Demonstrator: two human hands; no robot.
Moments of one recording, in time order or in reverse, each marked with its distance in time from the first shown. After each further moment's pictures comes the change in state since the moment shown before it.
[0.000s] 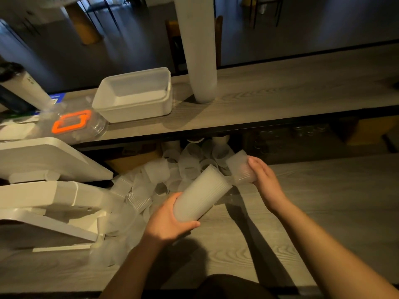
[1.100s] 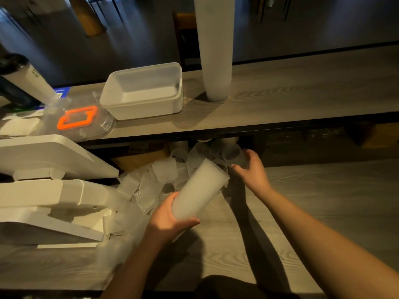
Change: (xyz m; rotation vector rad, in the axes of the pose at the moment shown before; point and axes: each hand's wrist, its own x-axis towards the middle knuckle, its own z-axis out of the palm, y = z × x) left_hand 0.013 -0.036 -0.011 -0.167 0.019 -0.078; right_hand 0.064 0.021 0.048 -0.527 0.128 0.009
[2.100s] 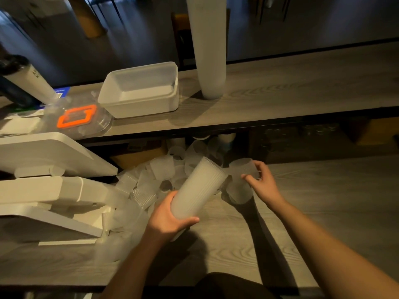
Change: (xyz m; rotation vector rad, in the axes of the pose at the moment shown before) left_hand -0.009 0.009 0.010 0.040 0.002 -0.018; right_hand -0.030 0.046 -0.028 0.222 -0.055 0.009
